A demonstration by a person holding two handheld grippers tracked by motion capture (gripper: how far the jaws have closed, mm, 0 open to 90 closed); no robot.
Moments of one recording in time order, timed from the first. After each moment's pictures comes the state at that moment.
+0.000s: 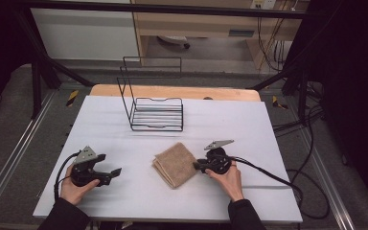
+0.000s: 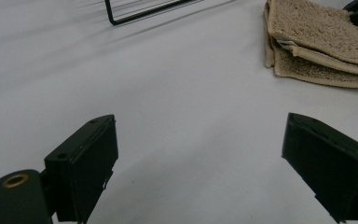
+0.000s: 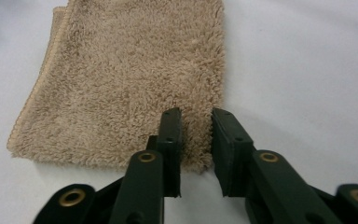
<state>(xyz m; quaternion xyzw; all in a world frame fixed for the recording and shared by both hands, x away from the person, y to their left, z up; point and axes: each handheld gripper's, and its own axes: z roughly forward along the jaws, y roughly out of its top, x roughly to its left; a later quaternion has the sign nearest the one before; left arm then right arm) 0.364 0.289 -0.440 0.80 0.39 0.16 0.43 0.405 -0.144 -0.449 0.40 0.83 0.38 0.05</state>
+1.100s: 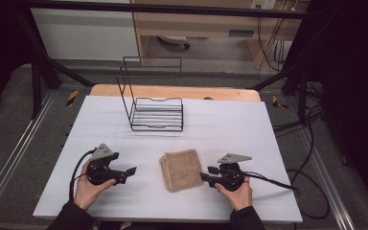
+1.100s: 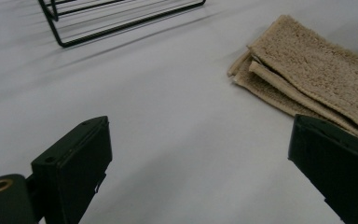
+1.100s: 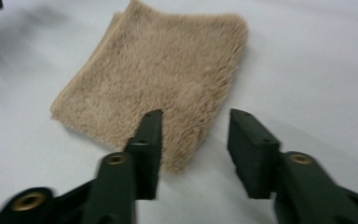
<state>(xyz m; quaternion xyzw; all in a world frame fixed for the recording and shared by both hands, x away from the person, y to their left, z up) 0.367 0.234 -0.425 0.80 0.39 0.13 0.43 0.351 -0.173 -0.438 0.42 0.79 0.43 0.08</state>
